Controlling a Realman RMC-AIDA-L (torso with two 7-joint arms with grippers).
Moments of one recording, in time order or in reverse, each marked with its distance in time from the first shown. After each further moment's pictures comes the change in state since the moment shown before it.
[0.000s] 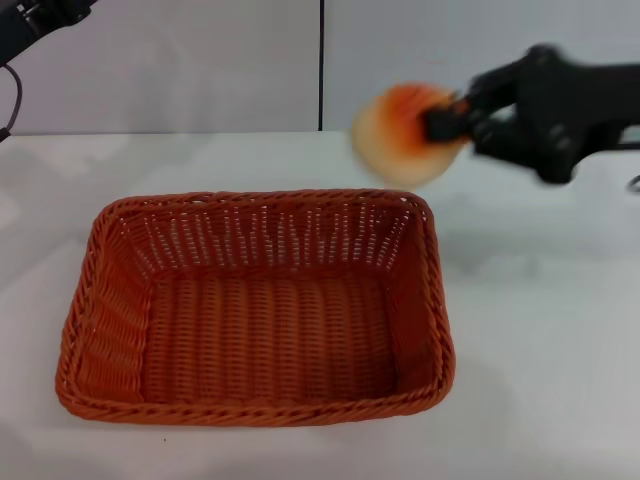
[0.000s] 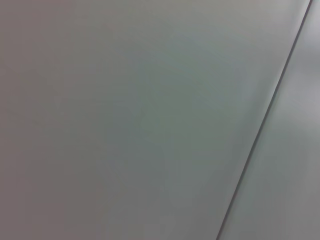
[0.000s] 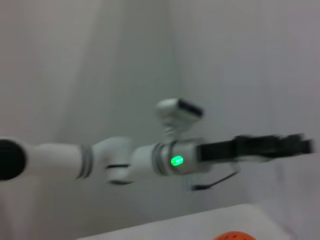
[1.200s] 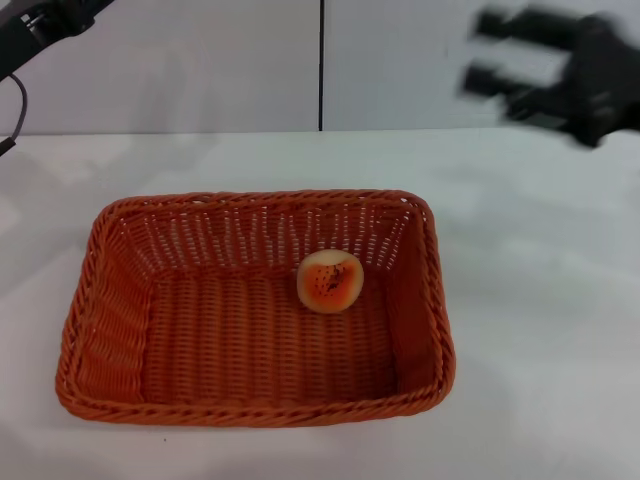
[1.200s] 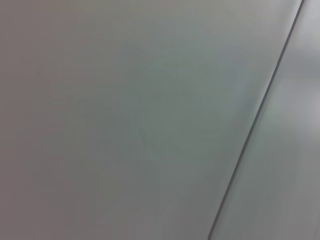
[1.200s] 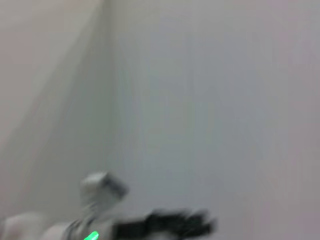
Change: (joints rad) left arm 0.005 -0.003 0.000 -0.029 -0.020 0.027 0.026; right arm -0.120 0.035 0.081 0.154 0.204 0.082 -0.315
